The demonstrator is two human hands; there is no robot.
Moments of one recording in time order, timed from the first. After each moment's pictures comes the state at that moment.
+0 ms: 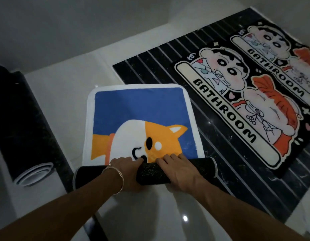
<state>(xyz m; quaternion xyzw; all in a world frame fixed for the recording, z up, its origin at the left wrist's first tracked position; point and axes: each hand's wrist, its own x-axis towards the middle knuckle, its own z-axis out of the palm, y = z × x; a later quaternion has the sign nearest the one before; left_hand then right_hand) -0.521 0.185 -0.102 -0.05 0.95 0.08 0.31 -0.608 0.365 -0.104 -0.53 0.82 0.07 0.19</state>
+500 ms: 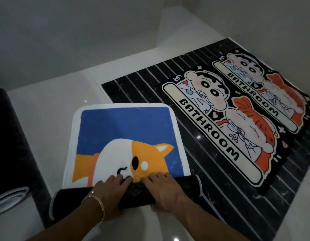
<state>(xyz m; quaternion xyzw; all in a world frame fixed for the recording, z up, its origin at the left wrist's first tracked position) -0.528 0.186 -0.102 0.00 0.97 0.06 0.24 -0.628 0.350 -0.086 -0.51 0.82 0.08 0.26</state>
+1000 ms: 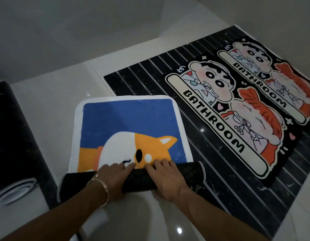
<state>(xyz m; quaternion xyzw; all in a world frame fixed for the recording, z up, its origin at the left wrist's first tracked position) -0.536 0.174 -0.111 0.02 0.98 0.06 0.20 -0.623 0.350 -0.093 -0.49 0.85 0.07 0.19</state>
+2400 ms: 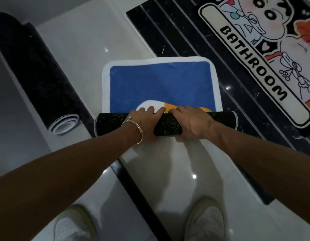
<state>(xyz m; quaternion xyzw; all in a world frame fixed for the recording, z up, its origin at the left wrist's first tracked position) -0.515 0.187 -0.089 -0.03 0.97 0.03 0.23 -0.617 0.337 -0.083 -0.51 0.81 0.07 0.27</state>
